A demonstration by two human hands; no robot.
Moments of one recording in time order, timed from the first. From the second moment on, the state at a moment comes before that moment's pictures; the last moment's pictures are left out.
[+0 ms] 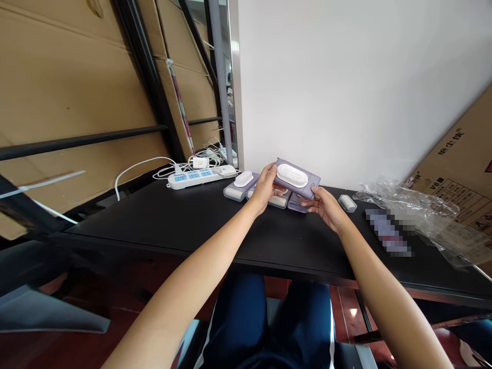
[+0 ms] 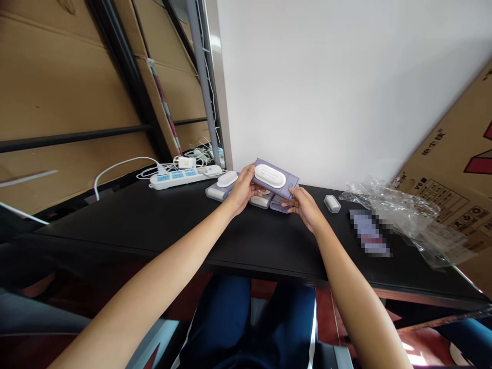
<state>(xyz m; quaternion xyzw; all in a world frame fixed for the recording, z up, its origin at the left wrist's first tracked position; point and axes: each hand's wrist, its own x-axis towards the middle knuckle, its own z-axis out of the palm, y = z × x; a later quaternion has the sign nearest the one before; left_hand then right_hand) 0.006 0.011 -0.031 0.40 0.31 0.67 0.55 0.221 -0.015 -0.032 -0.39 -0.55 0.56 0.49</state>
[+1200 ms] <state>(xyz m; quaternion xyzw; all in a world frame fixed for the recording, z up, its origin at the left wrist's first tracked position) -0.028 0.027 -0.018 0.24 0.34 0.76 0.49 0.229 -0.012 -0.031 -0.40 -0.56 0.52 0.50</state>
